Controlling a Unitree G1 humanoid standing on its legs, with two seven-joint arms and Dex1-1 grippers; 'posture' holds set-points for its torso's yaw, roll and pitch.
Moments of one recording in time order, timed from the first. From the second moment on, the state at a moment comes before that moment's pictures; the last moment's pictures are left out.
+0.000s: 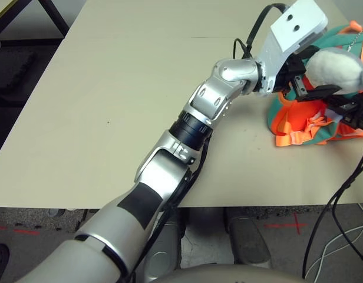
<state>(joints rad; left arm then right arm) -1.21 -0.10 -0.26 0.41 -0.16 0.32 -0.79 -0.35 -0.84 -0.45 -0.33 0.70 0.98 0.52</state>
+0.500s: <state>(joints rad) -1.19 -0.10 -0.28 0.39 -0.17 0.34 -0.82 -0.35 -0.84 -0.44 -0.31 0.70 0.95 0.52</state>
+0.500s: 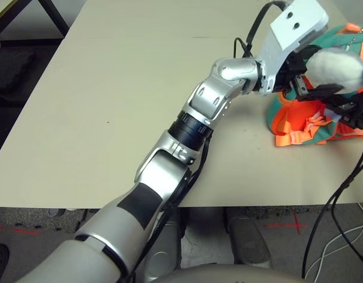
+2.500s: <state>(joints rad) -0.66 0.27 -0.07 -0.03 -0.54 1.05 -0.72 -0.29 -0.91 -0.62 -0.28 1.00 1.22 0.60</state>
